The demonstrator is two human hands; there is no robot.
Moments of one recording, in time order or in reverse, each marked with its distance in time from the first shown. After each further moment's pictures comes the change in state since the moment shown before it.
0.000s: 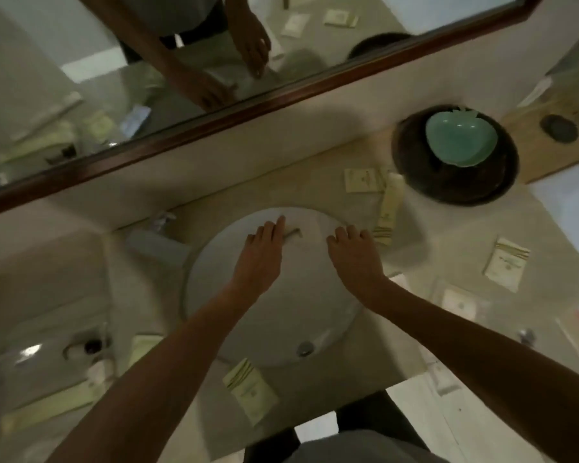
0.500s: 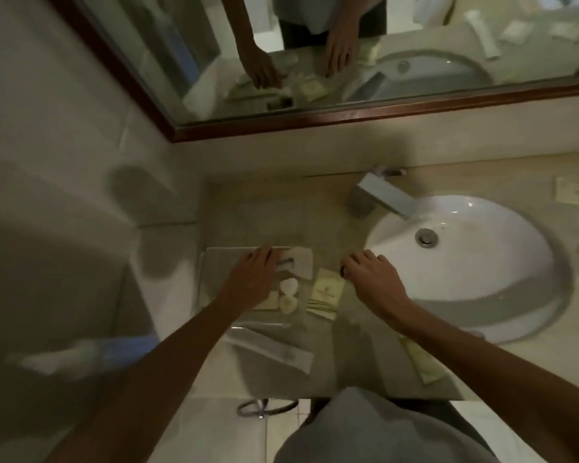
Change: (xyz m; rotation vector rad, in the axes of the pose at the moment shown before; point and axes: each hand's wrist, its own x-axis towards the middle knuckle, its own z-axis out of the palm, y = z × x) left_hand -0.335 -0.302 0.007 0.057 -0.114 -0.182; right_hand -0.029 -0.353 -0.051 0.277 0.096 -0.388
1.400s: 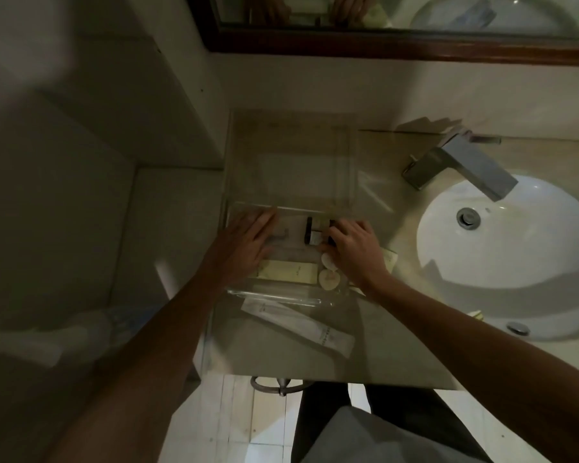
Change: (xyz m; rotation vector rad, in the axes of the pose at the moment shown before) left_hand -0.039 -0.108 0.094 -0.068 0.138 0.118; right_hand 0.079 -0.098 0.081 0.061 0.085 -0.112
